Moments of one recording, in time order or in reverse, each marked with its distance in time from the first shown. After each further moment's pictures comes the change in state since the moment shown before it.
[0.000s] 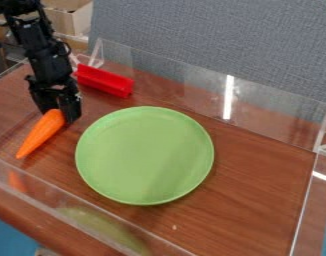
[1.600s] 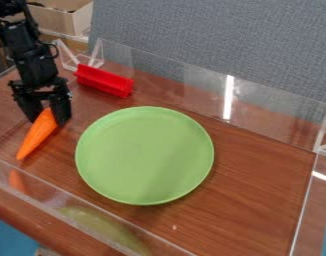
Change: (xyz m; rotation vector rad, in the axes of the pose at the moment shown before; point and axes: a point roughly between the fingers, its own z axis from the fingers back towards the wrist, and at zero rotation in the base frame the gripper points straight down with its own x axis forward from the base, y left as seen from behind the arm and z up) arm -0.025 0.004 0.003 -0.023 0.052 0.245
